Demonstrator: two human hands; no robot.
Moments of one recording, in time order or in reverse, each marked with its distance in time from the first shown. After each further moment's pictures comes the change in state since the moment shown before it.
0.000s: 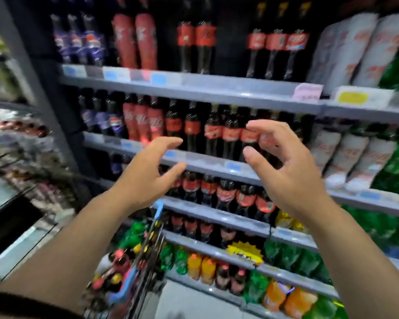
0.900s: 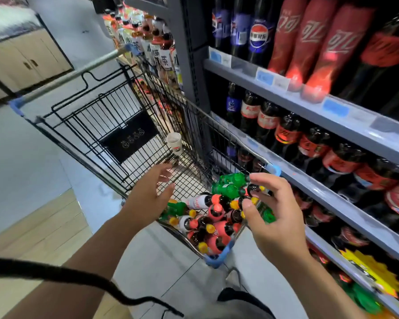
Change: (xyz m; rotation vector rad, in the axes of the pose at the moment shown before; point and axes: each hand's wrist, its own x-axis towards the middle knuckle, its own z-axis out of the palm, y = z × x) left_hand -0.214 -0.235 -0.046 0.135 0.019 -0.926; right_hand -0.039 0.054 0.346 0.580 -0.386 0.278
